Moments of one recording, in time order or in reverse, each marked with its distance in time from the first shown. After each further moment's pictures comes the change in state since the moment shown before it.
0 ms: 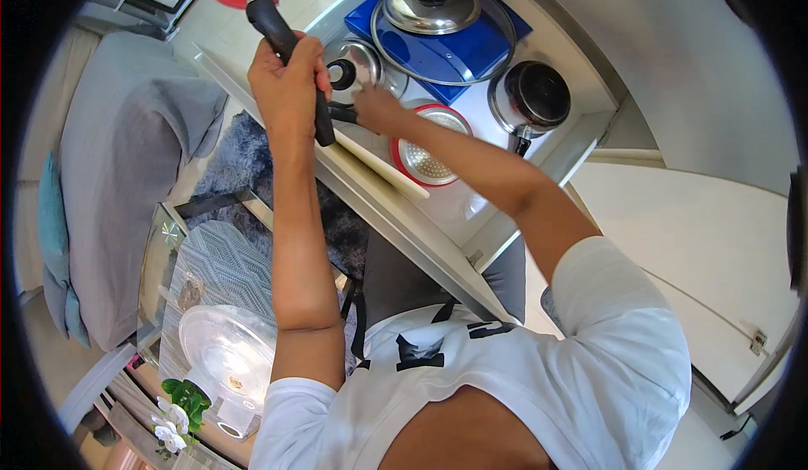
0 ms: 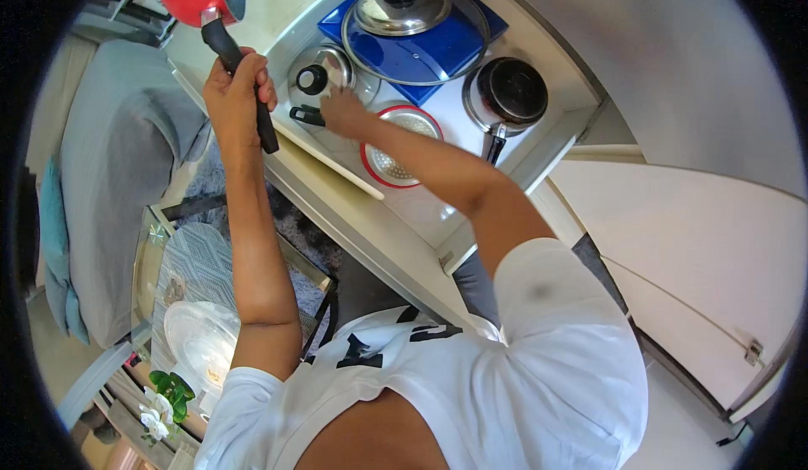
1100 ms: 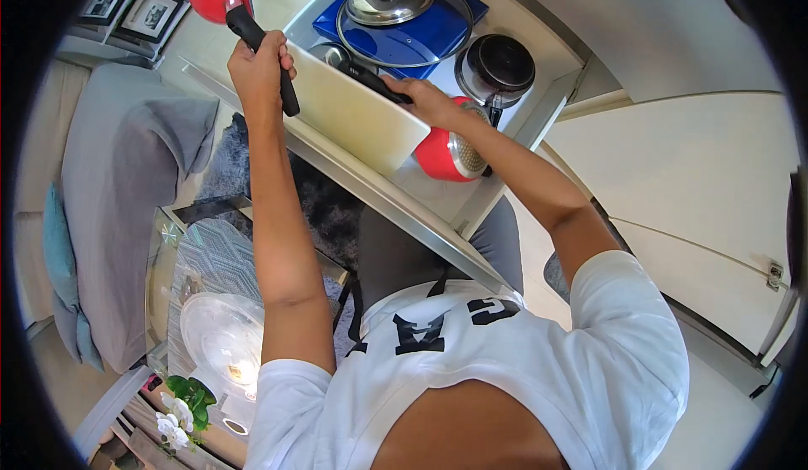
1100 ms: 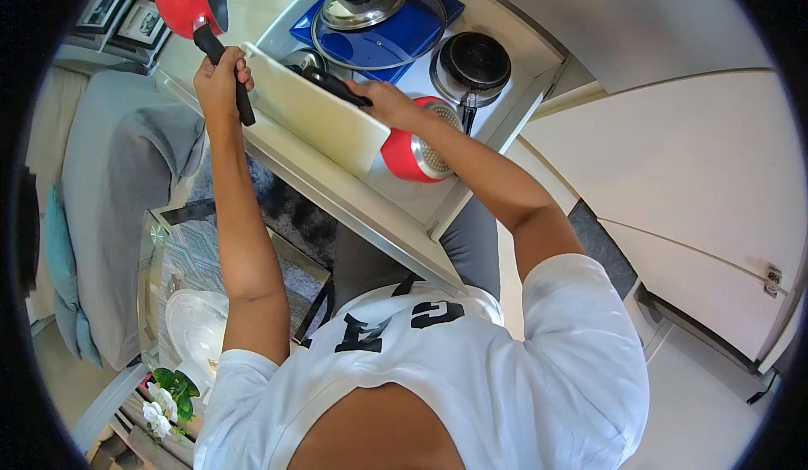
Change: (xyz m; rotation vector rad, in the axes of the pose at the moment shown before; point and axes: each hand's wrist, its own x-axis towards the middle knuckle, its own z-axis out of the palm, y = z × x) left_hand 0.006 -0.002 -0.001 0.038 -0.027 -0.031; right_hand -0.108 0.043 -0.098 0.507 0.055 0.014
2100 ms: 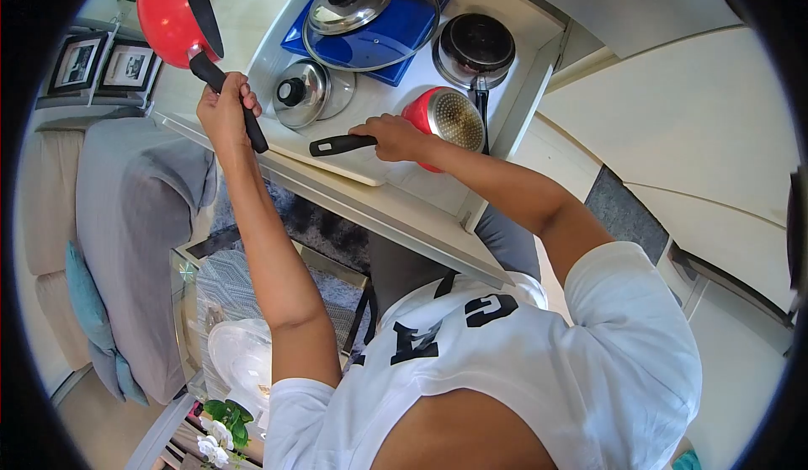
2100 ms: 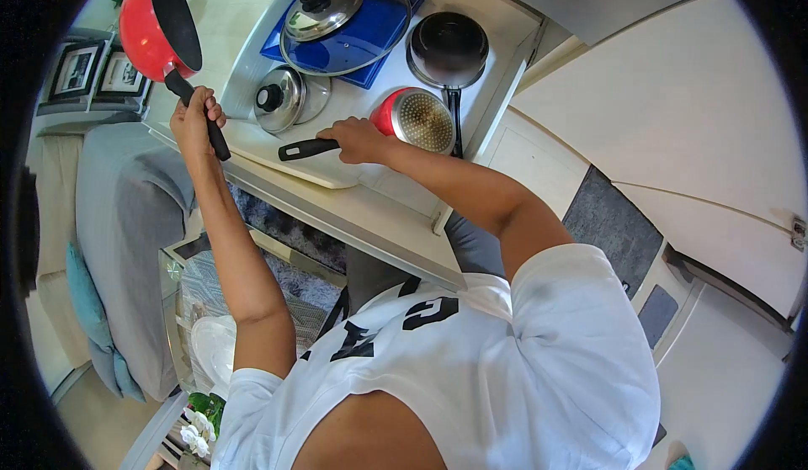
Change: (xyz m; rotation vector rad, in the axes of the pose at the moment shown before) left_hand 0.003 -0.003 0.001 0.071 -0.061 -0.062; right_hand -0.029 -0.029 0.038 -0.066 -0.186 0.217
